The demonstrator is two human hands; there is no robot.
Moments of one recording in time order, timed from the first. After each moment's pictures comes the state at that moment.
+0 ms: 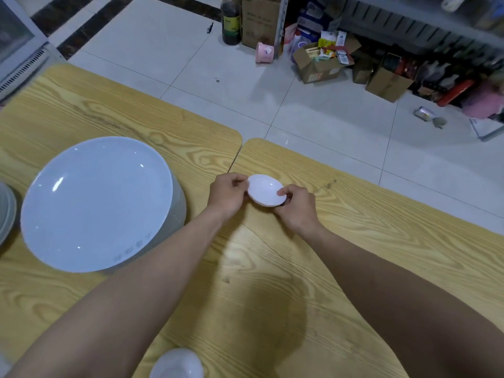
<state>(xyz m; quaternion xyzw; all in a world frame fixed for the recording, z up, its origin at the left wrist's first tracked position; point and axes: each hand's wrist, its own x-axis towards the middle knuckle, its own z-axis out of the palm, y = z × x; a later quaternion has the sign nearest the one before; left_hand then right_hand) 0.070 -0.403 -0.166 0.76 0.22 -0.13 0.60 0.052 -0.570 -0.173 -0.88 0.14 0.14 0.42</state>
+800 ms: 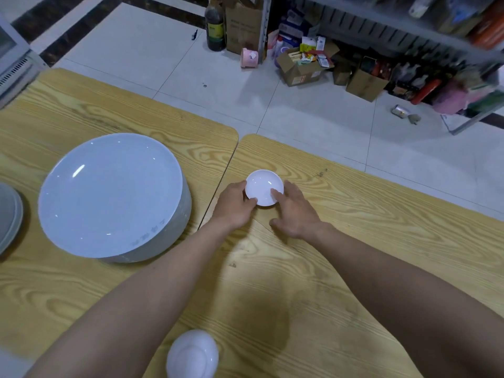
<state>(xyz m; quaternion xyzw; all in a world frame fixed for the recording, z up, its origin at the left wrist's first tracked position) 0.024 -0.395 -0.156 0.88 0.02 -0.19 0.43 0.011 -0.569 -0.159 -0.96 -0.05 0.26 0.12</state>
